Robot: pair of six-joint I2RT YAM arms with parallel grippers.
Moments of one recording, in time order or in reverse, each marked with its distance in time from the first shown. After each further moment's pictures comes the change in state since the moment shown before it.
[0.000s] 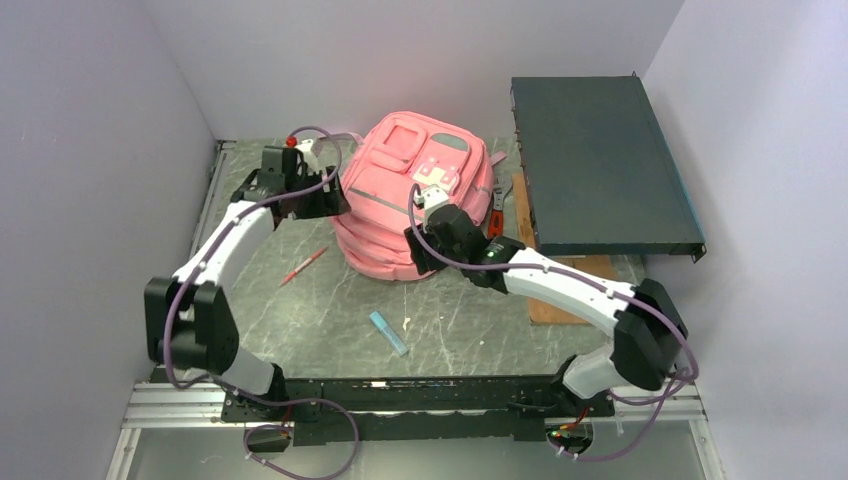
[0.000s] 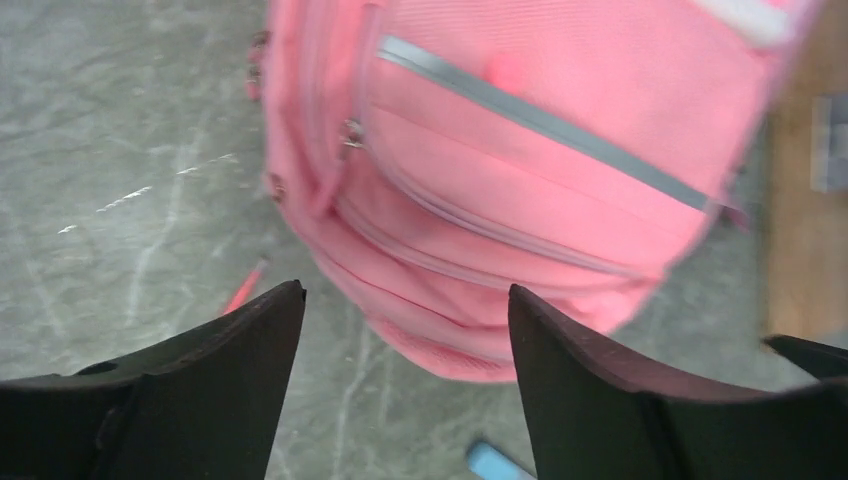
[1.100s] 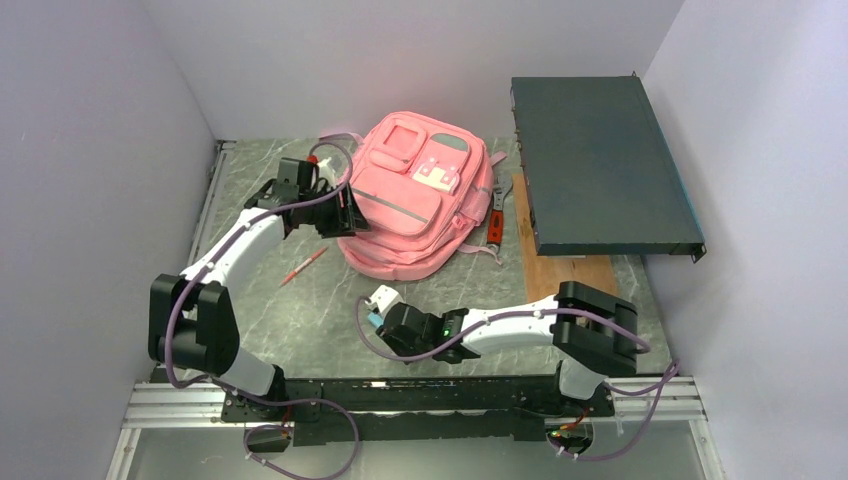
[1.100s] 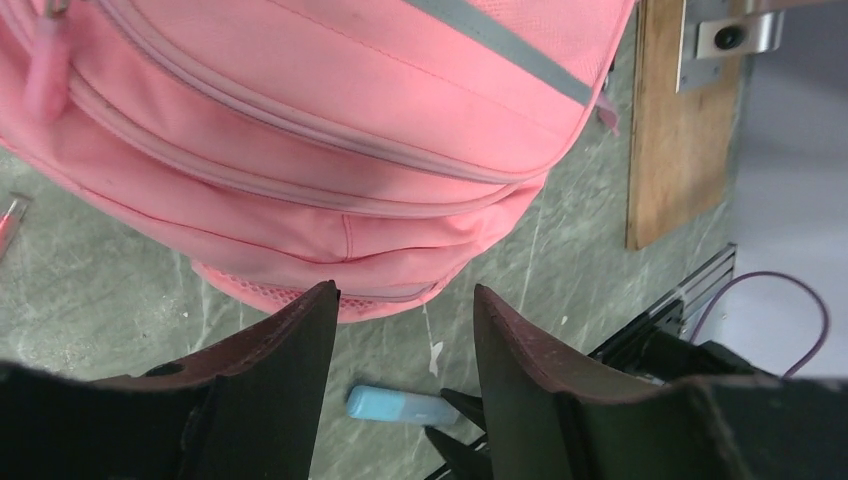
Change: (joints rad) left arm -0.059 -0.069 -0.104 0.007 0.262 -0.185; right arm 0.459 0.157 -0.244 0.159 -0.028 0.070
